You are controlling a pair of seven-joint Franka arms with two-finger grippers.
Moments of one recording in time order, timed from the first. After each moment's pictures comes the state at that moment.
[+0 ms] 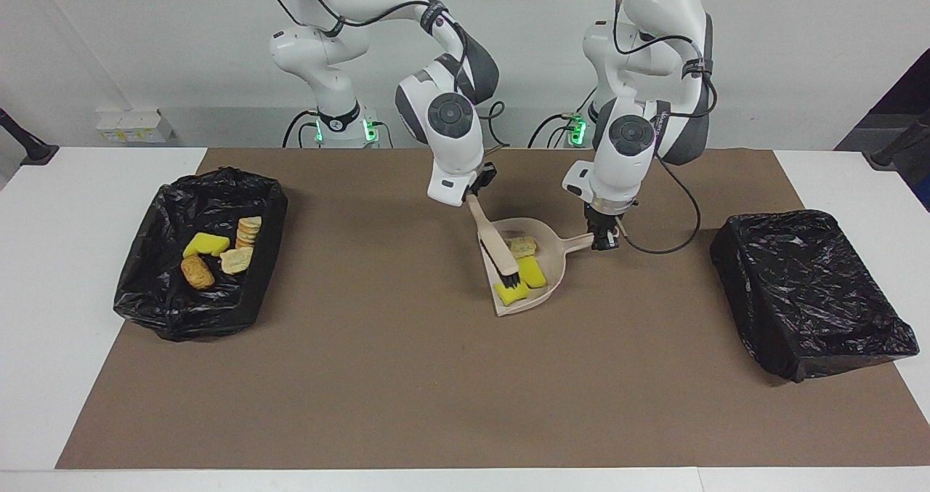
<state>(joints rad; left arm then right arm) -0.45 0.10 0.07 -2.14 0.05 2.16 1.06 0.38 0.17 0.20 -1.82 0.26 1.77 0.22</state>
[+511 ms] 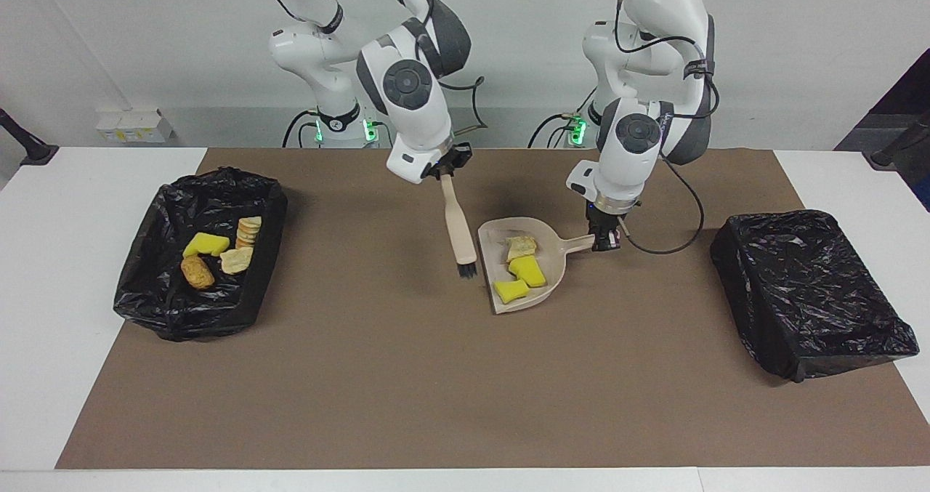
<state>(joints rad) -0.39 0.09 0.07 -2.14 -0.03 2.18 1.20 0.20 0.06 0.19 -1.82 0.28 1.47 0.29</state>
